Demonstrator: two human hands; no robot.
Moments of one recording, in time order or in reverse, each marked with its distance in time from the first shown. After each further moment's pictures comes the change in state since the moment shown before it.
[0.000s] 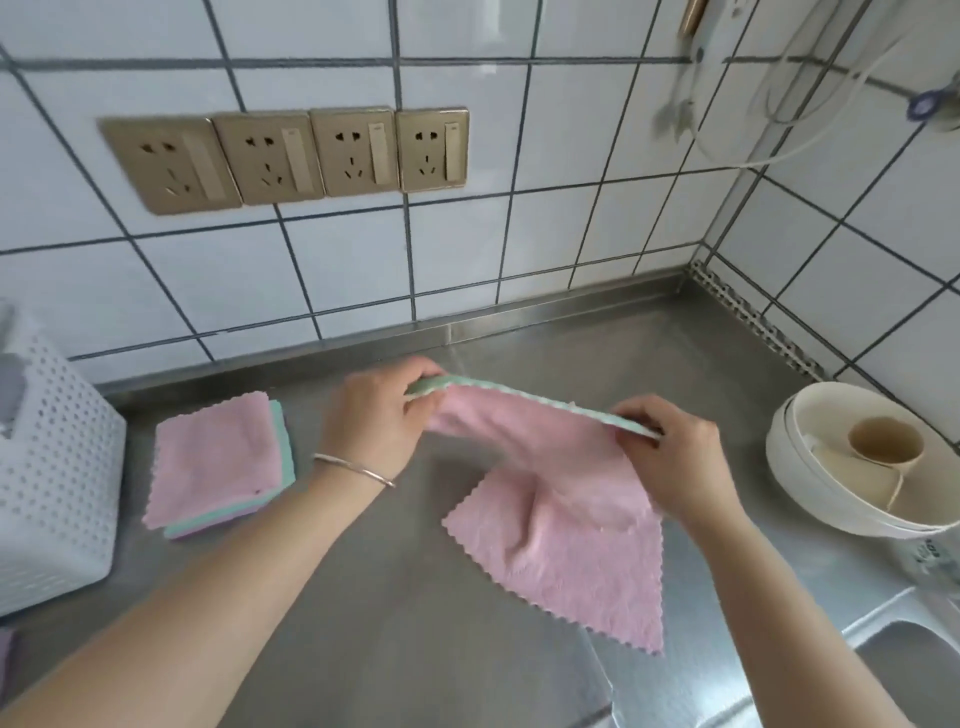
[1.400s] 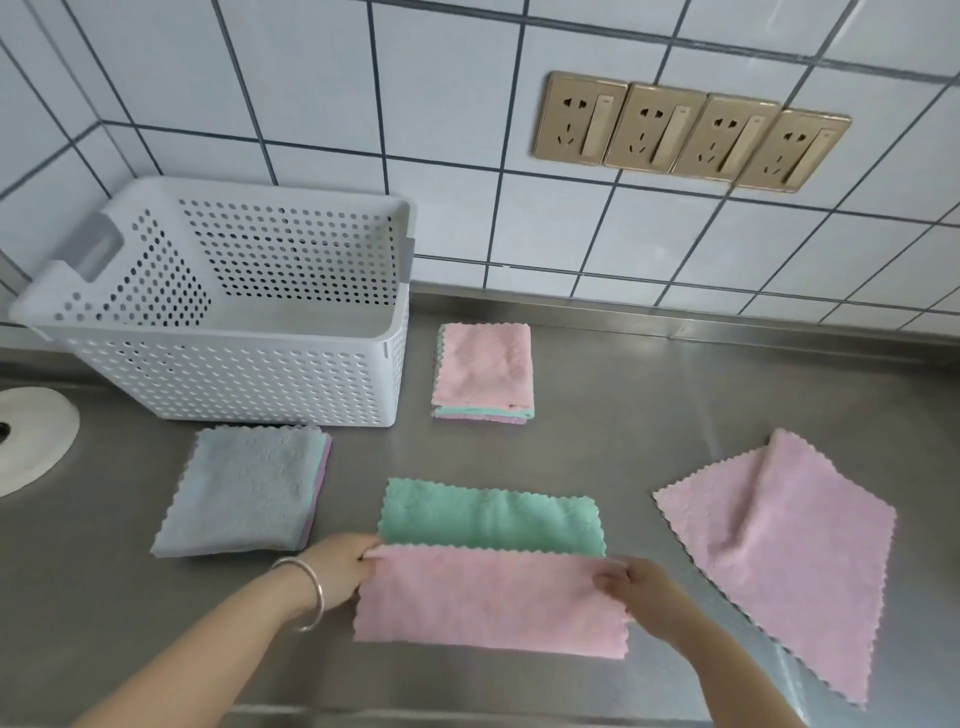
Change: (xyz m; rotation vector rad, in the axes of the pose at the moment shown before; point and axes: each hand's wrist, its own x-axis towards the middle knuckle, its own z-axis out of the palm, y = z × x) left_hand -0.275 -0.229 -0.115 -0.055 -0.731 -0.793; right_hand -0.148 -0.066 0.194 -0.012 -0.991 0.273
